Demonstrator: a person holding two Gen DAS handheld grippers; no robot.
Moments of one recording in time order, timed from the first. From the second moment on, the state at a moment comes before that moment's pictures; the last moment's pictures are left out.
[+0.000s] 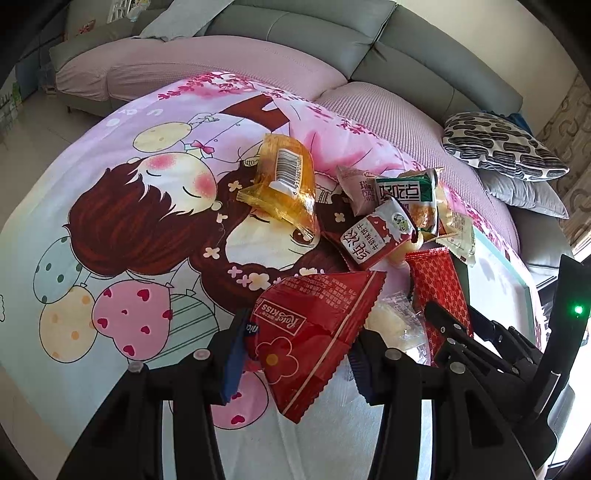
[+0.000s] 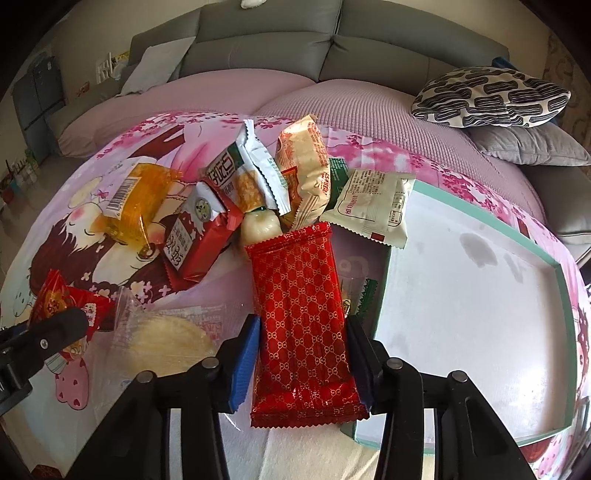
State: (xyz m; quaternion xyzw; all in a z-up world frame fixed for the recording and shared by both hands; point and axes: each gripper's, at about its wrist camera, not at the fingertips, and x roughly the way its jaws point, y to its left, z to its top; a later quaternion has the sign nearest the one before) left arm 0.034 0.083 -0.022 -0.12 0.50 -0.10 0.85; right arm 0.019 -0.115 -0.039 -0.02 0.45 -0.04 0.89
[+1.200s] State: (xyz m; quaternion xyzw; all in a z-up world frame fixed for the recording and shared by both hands) left arm 0.026 -0.059 0.041 -0.01 0.43 -0.25 0.87; right arm -0.026 -0.256 0.002 0.14 0.40 -0.21 0.88
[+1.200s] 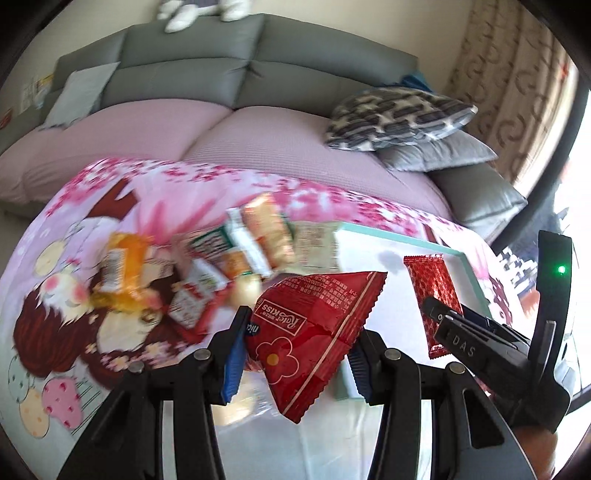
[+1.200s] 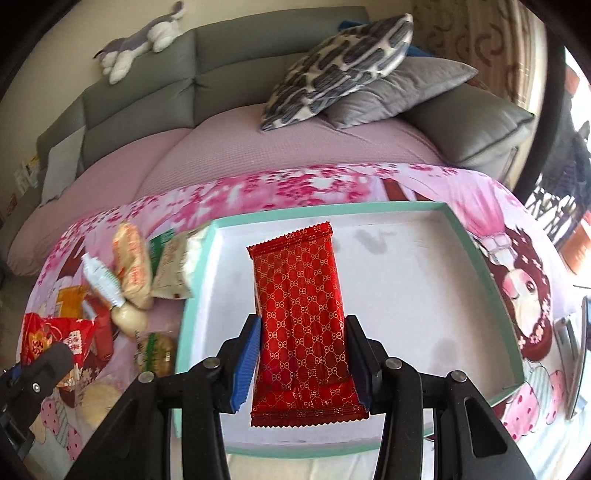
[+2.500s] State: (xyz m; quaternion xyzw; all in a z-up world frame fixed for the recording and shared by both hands) left arm 0.024 -0.184 -0.021 0.10 0.47 -0.34 0.81; right arm -0.059 -0.362 -0.046 0.26 0.44 -0.30 0.80
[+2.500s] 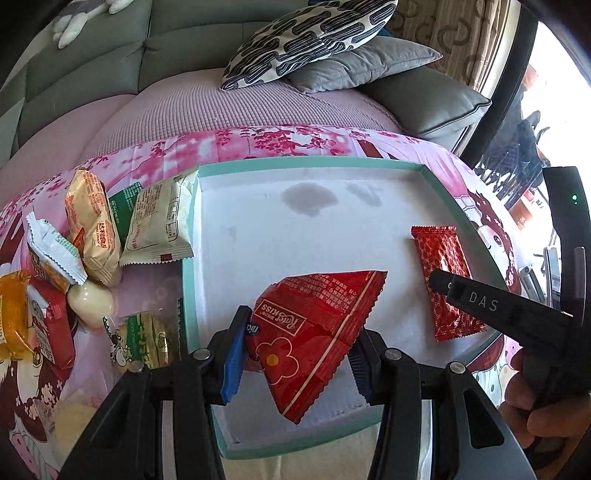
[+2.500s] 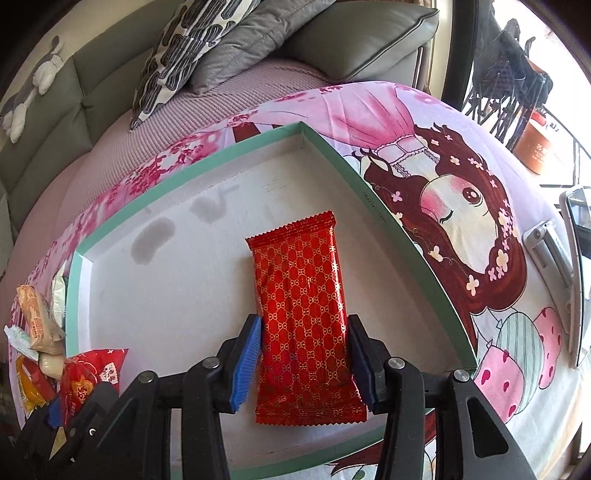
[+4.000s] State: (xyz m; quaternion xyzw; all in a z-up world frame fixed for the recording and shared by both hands) left arm 0.035 -0.164 -0.014 0.06 0.47 -0.32 0.82; right arm -0.058 -0.352 -0.030 0.23 0.41 -0.30 0.83
